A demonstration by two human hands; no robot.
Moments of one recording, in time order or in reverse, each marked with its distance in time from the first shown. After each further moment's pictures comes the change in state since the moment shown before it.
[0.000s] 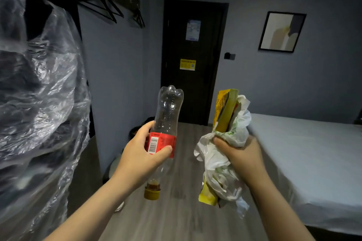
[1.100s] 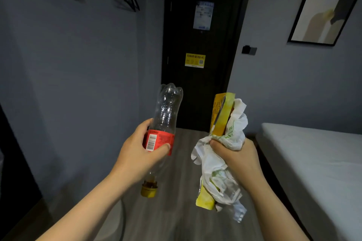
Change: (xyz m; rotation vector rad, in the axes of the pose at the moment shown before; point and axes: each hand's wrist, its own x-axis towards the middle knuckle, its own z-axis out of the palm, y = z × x) left_hand 0.482 -0.196 0.070 0.045 -0.008 -0.022; right_hand 0.441 0.227 0.163 -0.107 -0.031 0.134
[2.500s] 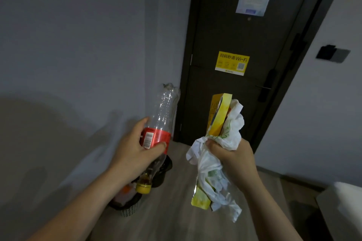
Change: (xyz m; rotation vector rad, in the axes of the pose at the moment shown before) left_hand 0.583 -0.245 0.158 -0.011 0.133 -0.201; right_hand 0.623 0.224 0.167 -0.001 -0.251 -0.061
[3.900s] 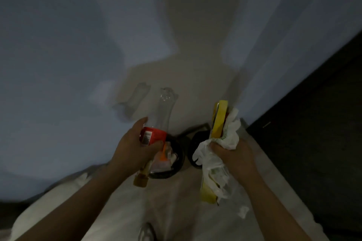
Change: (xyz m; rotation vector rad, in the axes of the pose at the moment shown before) left_hand 0.223 -0.271 -0.008 0.166 0.531 -0.682; right_hand 0.334 0.264 0.290 -0.023 -0.819 0.229
